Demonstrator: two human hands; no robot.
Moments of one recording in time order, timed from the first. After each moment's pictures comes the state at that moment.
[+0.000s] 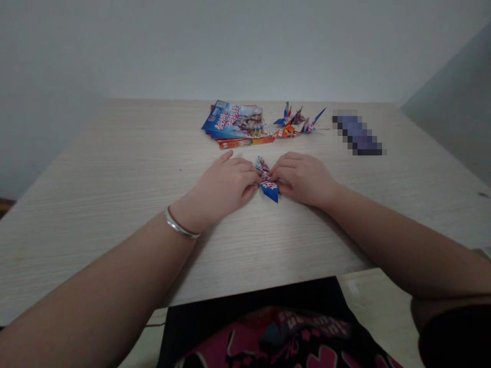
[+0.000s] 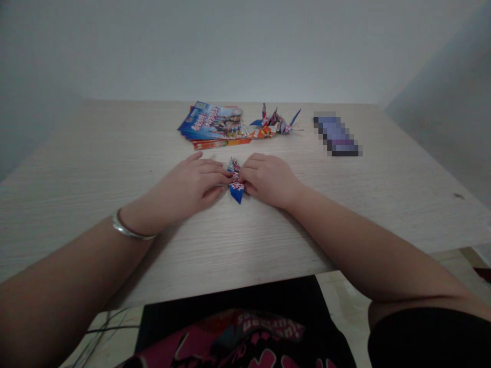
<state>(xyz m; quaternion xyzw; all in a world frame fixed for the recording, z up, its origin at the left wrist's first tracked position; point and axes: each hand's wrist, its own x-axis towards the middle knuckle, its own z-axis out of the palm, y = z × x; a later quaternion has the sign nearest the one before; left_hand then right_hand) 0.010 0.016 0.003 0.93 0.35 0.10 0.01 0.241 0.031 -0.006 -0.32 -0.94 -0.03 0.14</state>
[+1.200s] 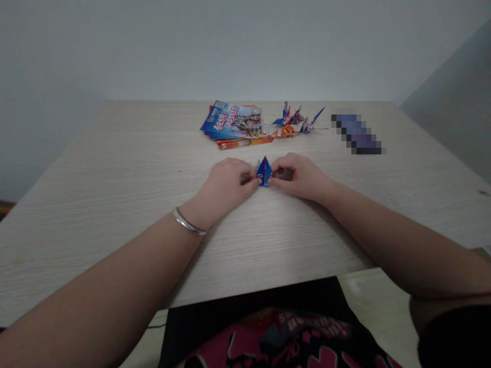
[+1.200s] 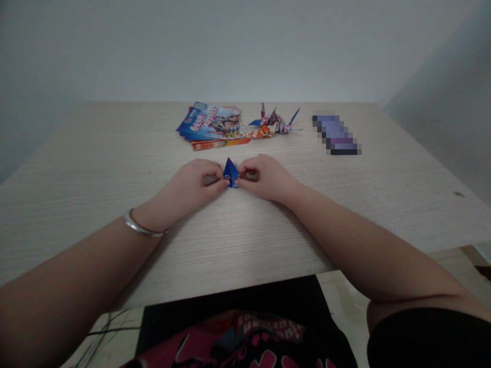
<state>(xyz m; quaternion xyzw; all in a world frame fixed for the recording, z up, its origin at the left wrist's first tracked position) 0.017 0.025 -0.012 0.86 0.45 0.22 0.14 0.238 0.040 -0.018 -0.40 -0.86 0.19 0.25</state>
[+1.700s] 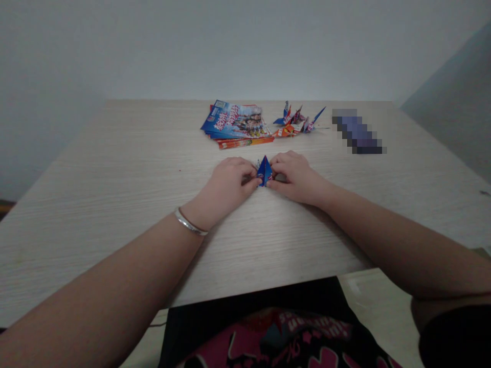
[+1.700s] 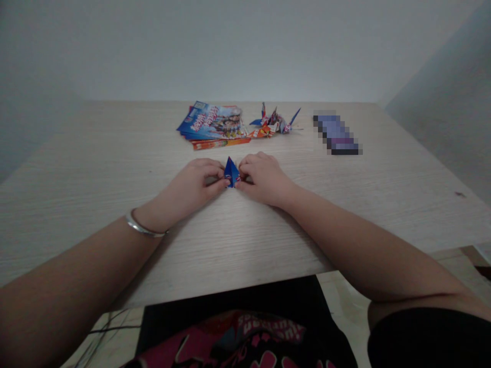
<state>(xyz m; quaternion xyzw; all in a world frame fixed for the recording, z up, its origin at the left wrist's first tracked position) 0.017 0.027 -0.015 0.87 0.43 0.22 0.13 0.229 0.038 -0.017 -0.41 -0.89 0.09 0.17</state>
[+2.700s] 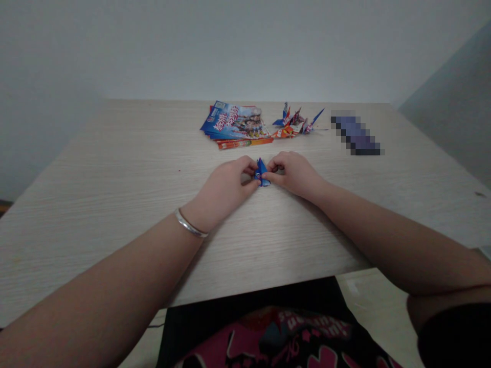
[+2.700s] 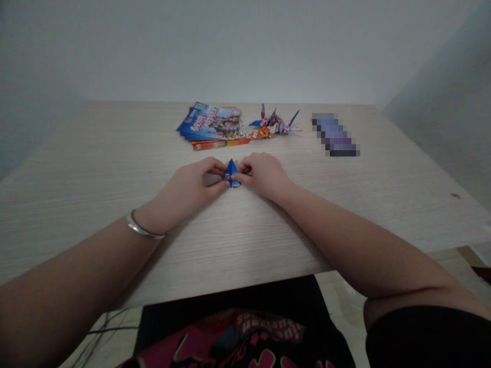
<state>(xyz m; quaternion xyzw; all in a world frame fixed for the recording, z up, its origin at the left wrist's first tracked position) 0.021 0.012 -0.003 0.80 0.49 0.26 0.20 0.222 0.047 -0.017 -0.52 -0.82 0.14 0.19</state>
